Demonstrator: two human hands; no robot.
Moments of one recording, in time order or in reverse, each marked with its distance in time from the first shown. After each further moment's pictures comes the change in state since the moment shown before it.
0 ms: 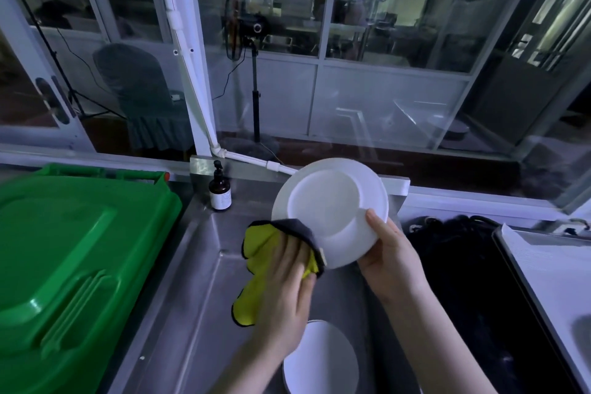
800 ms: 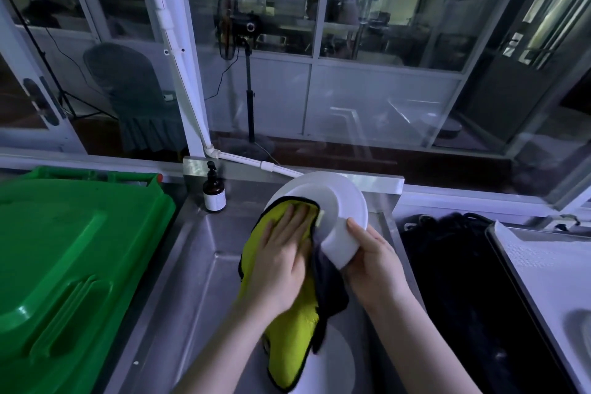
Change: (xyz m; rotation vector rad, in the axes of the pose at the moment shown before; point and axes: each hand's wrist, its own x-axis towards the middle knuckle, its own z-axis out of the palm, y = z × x) left_hand 0.049 -0.004 -0.012 0.134 -0.051 0.057; right_hand -0.003 0.018 0.000 0.034 0.004 0.070
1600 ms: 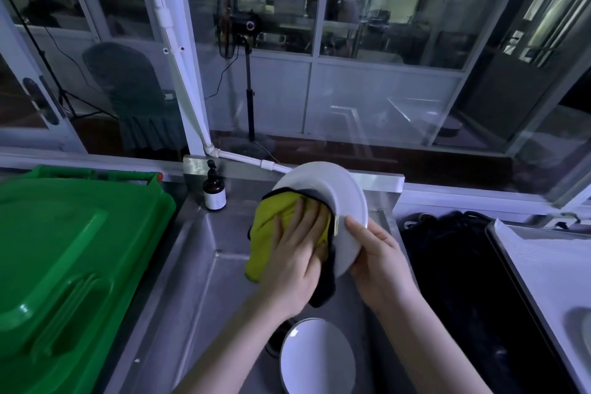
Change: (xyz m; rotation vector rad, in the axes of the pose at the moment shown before) left_hand 0.003 0.021 0.002 -0.075 -0.025 0.029; right_hand -0.016 -0.012 0.005 -0.154 -0.102 -0.069
